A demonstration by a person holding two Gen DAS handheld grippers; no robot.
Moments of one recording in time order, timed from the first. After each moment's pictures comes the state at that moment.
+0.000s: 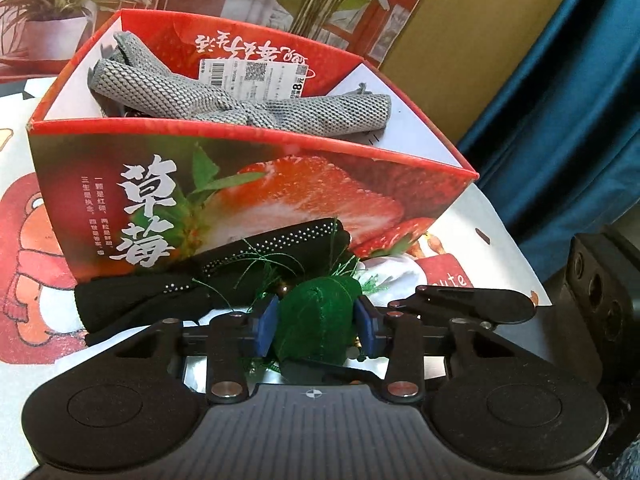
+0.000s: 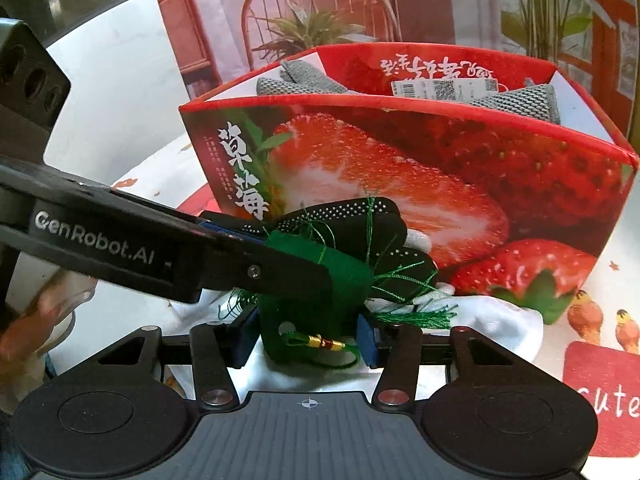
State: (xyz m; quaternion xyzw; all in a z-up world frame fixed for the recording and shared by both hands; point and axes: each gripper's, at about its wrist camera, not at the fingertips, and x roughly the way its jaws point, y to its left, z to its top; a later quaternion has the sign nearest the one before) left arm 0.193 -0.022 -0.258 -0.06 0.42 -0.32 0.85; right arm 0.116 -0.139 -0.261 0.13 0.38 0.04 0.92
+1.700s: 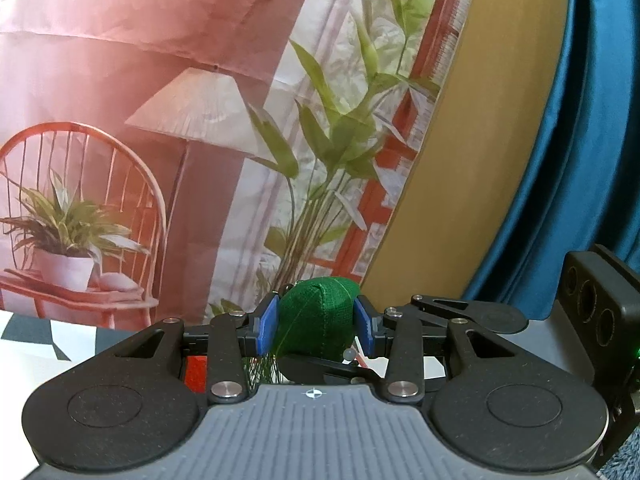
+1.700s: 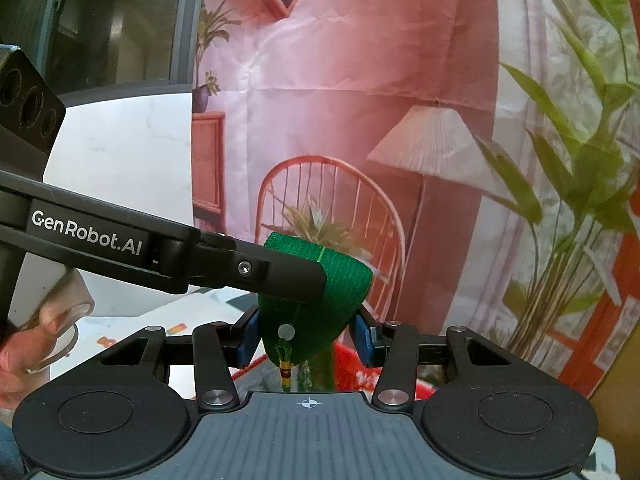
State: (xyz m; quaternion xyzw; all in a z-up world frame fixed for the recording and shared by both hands) left arm 0.251 0.002 -0.052 -0.09 0.20 -0.32 0.92; right arm 0.230 -0.179 -0.048 -0.01 0.22 0.05 0.97
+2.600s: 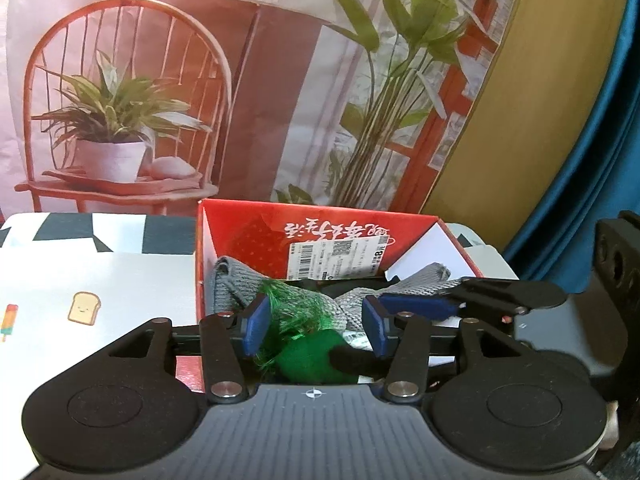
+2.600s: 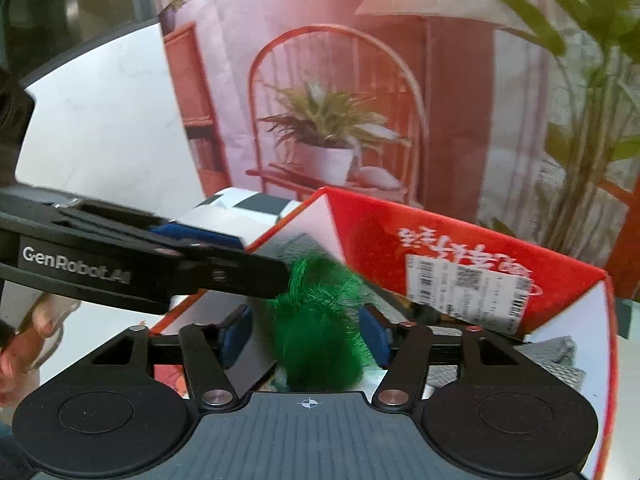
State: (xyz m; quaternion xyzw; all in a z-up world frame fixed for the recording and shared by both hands) left arm 0.286 0.020 -0.150 -0.04 0.34 -0.25 0.91; right arm 0.251 -0.174 -0.167 0.09 0.34 0.05 0.94
